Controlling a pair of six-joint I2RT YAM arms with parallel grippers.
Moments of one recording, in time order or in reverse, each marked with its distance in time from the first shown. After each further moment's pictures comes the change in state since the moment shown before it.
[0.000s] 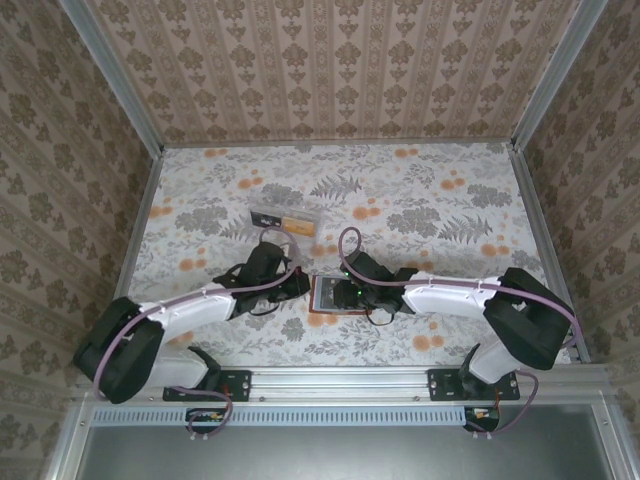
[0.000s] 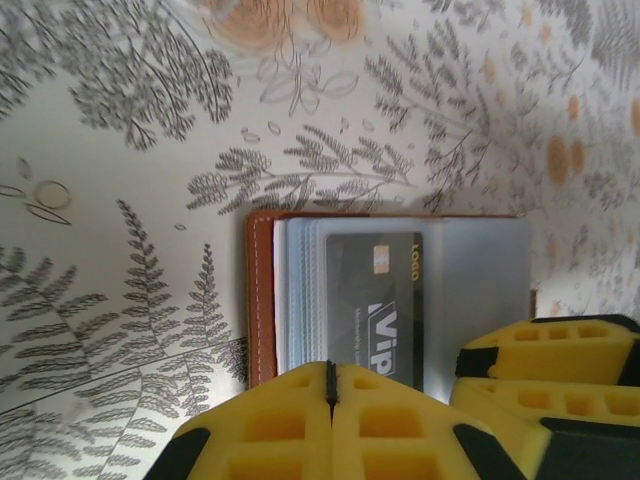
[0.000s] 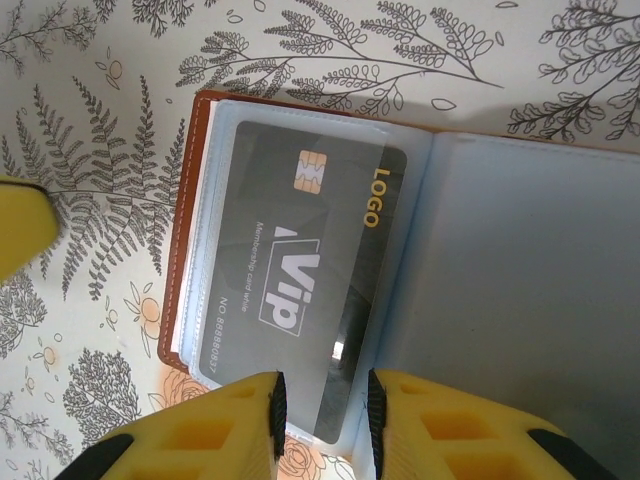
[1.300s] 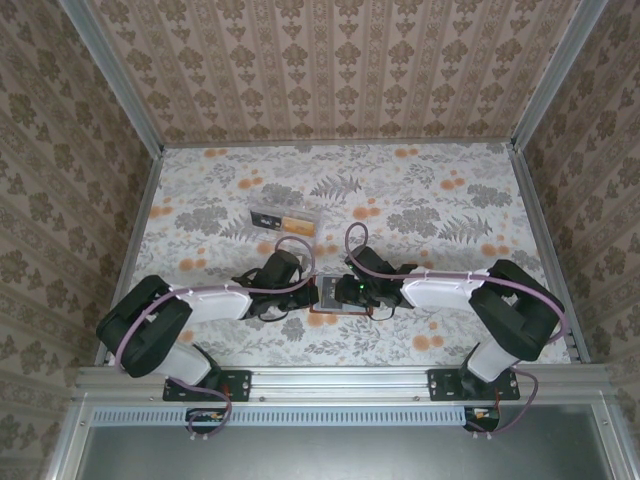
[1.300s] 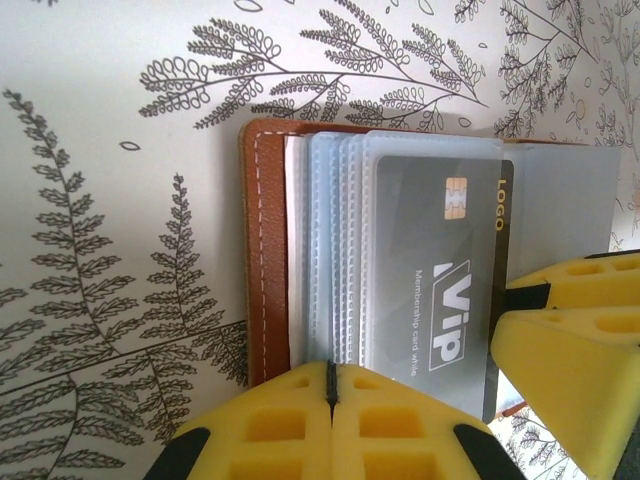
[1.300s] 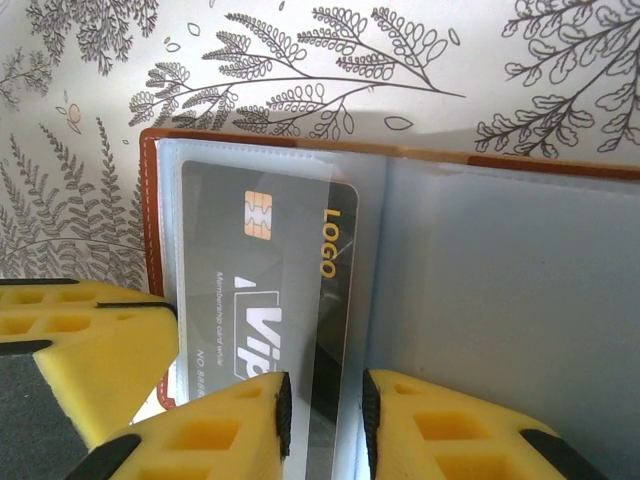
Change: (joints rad) left arm -0.072 0.155 0.003 0.065 -0.013 -0.009; right arm -0.077 0.068 -0.019 0.089 -0.103 0.072
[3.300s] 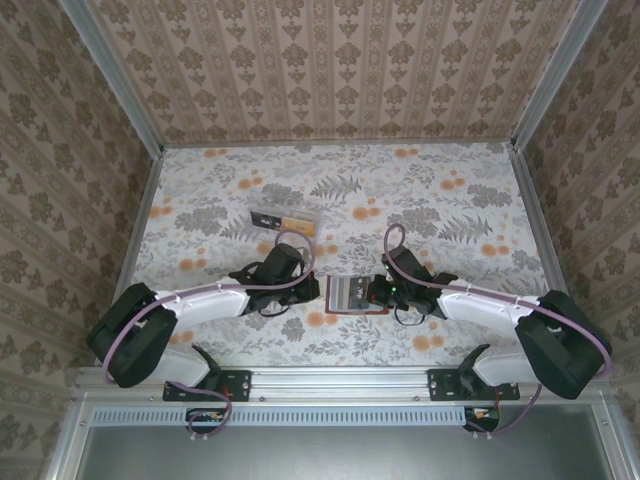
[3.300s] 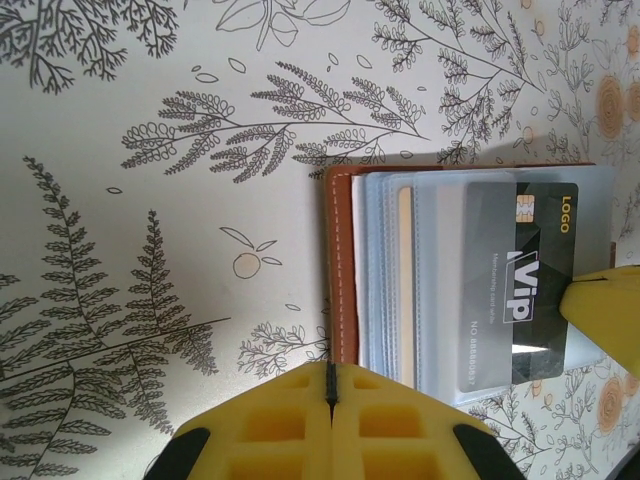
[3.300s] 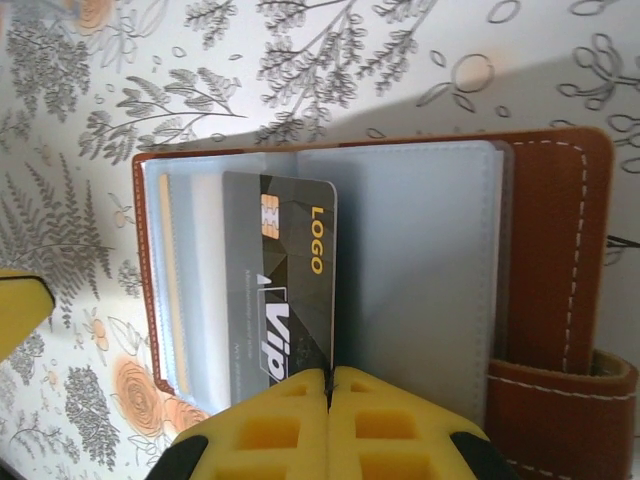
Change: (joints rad) left arm -0.017 -0.074 0.078 -0.145 -0.050 0.013; right arm -0.154 -0.281 -0.204 -0.053 -0.035 -0.039
